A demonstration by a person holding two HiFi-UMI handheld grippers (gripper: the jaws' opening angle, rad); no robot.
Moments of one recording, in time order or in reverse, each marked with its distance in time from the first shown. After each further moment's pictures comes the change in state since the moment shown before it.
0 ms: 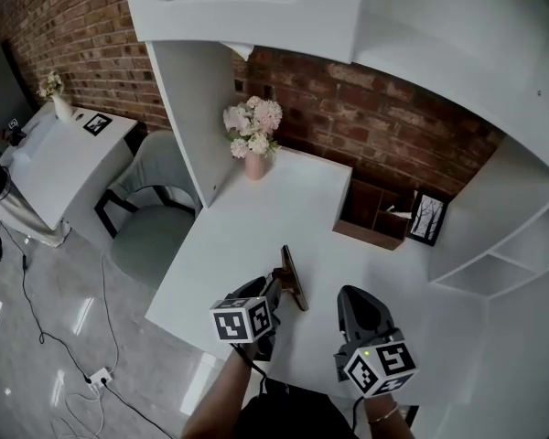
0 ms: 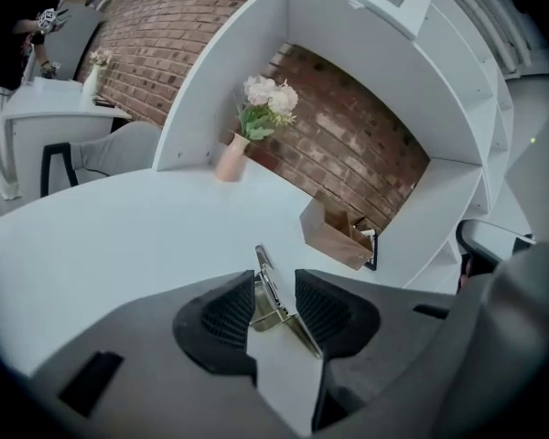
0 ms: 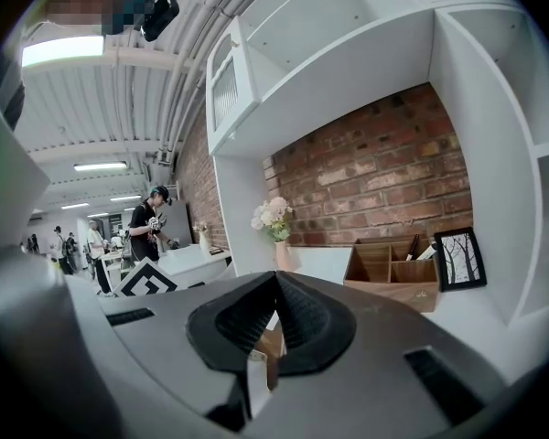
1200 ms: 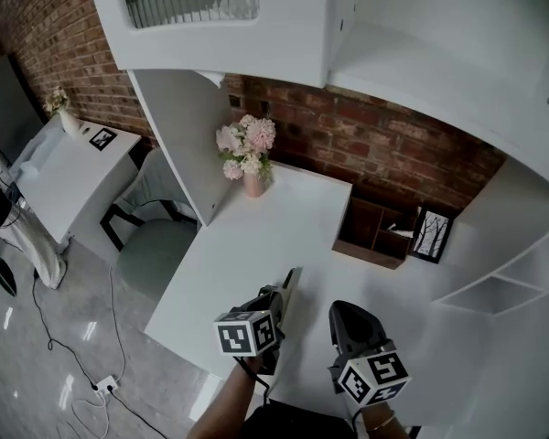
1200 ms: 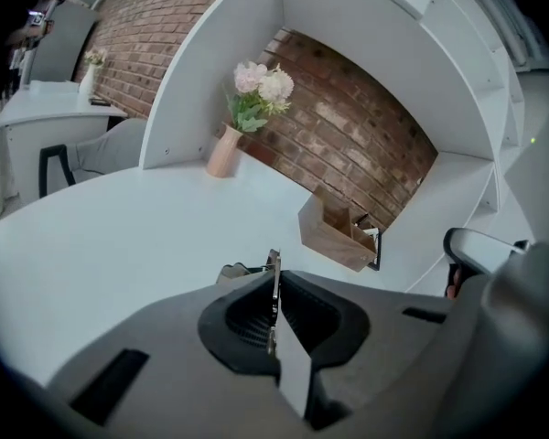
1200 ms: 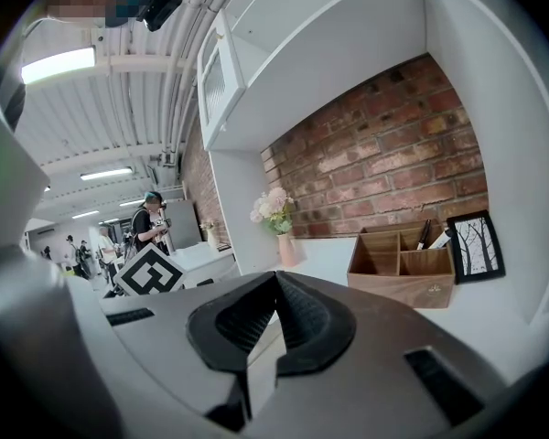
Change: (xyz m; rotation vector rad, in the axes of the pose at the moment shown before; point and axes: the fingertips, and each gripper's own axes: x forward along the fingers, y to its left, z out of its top) left arm 0.022 -0.021 0.010 0.009 0.036 0.024; right arm 0.023 -0.019 -0.009 0.044 0.049 0.068
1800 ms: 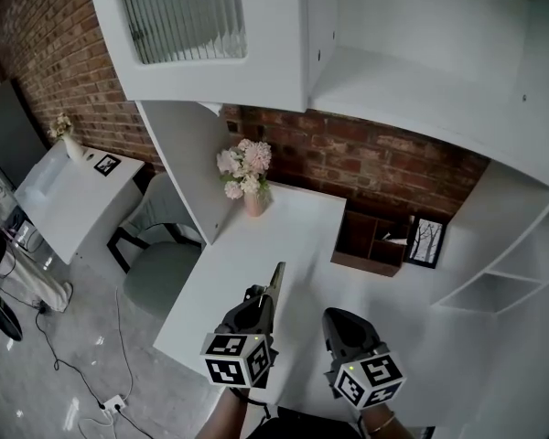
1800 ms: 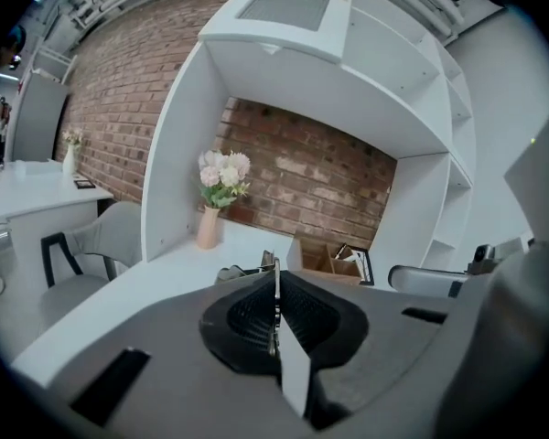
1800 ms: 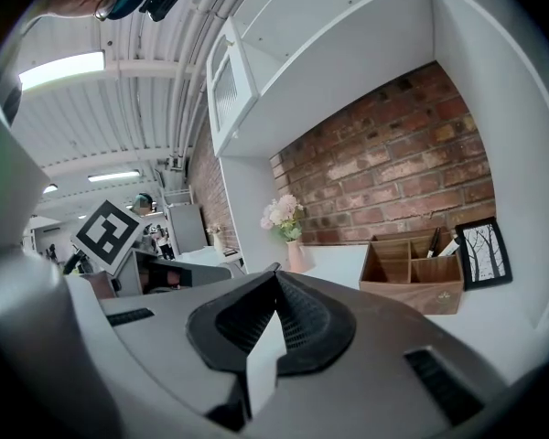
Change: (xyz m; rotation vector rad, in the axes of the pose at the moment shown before) left arm -0.081 -0.045 0.069 0.270 -0.232 0.019; right arm -0.005 0.019 0.010 -0.018 -0.037 0.034
